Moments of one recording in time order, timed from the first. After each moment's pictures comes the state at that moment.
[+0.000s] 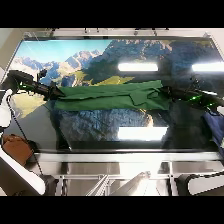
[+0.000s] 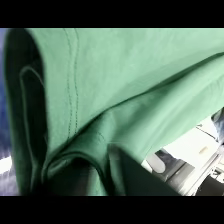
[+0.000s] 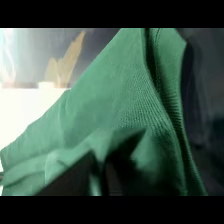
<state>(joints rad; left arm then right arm) 0.31 -2.09 1.75 -2.35 1.54 1.90 -0.26 -1.71 1.01 -0.10 0.86 0.78</state>
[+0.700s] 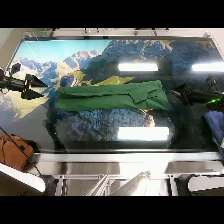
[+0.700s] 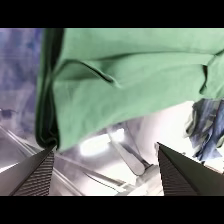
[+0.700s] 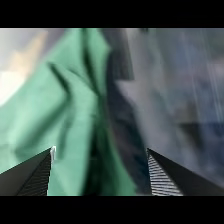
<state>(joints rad) 0.48 -1.92 1.77 -2.35 1.68 1.80 -0.45 -1.66 1.03 -0.41 0.97 0.87</state>
